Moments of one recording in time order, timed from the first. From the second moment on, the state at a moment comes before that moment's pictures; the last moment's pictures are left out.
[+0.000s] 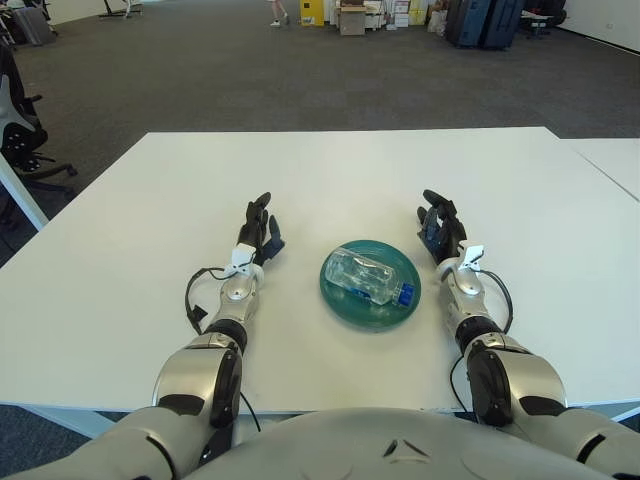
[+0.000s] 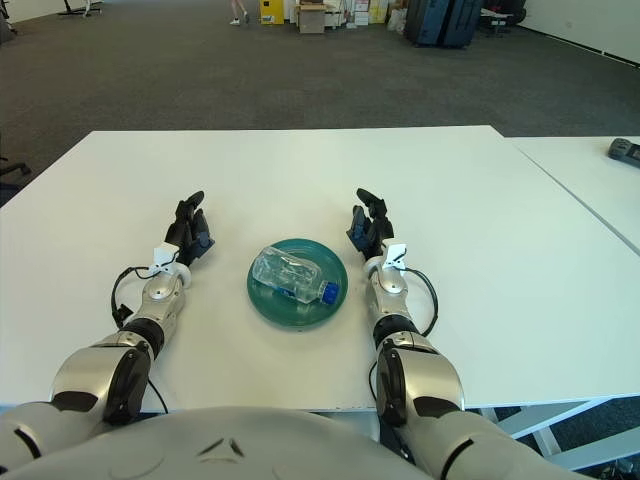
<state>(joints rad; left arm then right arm) -0.44 0.05 0.12 1.27 0.07 -0.76 0.05 -0.45 -0.03 -0.23 1.18 0.09 -0.59 0.09</state>
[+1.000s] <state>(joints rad) -0.44 0.05 0.12 1.27 0.07 -0.76 0.05 -0.45 -0.03 -0.21 1.18 0.09 -0.59 0.06</state>
